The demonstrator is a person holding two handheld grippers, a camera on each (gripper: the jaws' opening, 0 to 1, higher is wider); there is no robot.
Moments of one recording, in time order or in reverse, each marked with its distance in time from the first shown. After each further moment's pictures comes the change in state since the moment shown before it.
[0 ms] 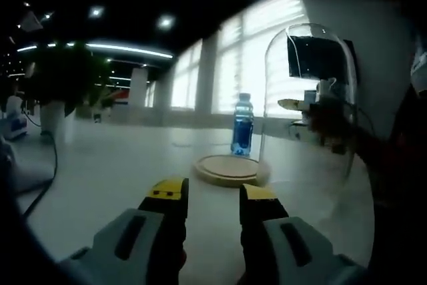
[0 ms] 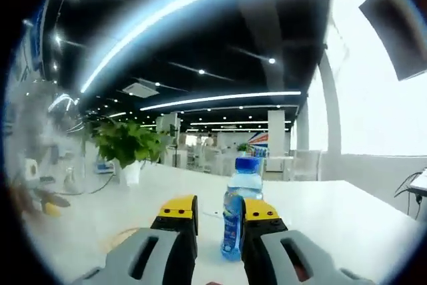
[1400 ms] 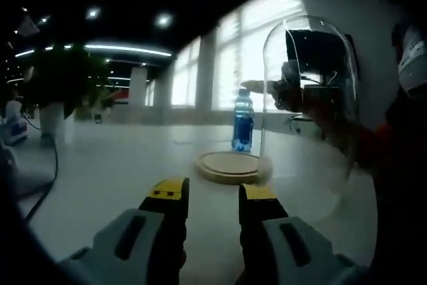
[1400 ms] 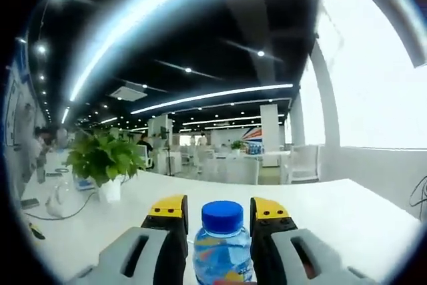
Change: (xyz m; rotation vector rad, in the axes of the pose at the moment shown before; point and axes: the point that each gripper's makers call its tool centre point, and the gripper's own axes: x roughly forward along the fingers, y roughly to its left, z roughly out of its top) left arm -0.001 -0.003 -0.002 0.027 0.012 0.007; right arm 0.118 -0.043 0.019 0.072 0.021 -0.035
